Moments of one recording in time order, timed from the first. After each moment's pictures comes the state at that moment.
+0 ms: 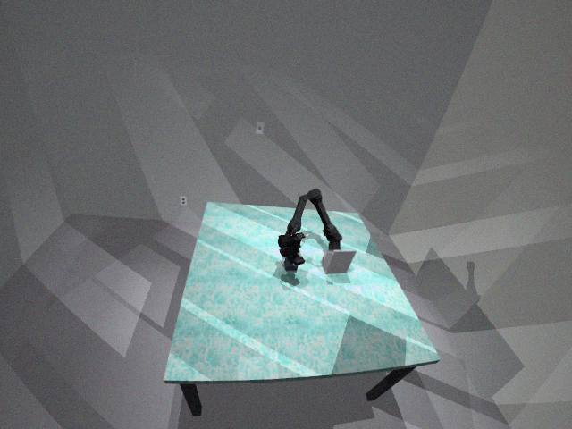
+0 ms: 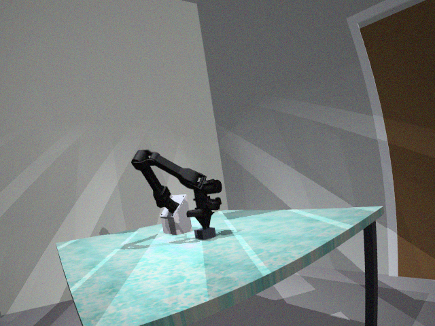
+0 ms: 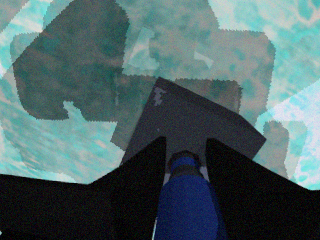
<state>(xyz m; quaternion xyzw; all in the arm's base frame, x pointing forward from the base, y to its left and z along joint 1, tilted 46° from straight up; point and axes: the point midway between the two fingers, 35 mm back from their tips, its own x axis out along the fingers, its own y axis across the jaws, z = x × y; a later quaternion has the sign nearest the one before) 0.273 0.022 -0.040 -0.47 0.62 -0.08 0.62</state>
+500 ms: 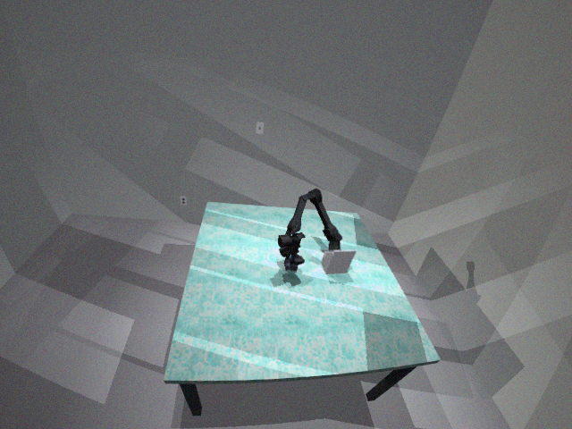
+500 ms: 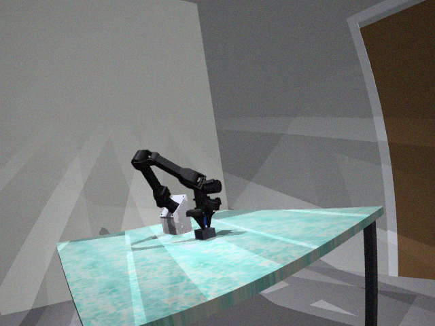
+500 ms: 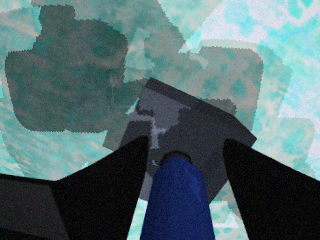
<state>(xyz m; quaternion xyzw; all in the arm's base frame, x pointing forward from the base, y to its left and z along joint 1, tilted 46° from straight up) 0.275 0.021 -0.036 -0.47 0.62 -0.09 0.62</state>
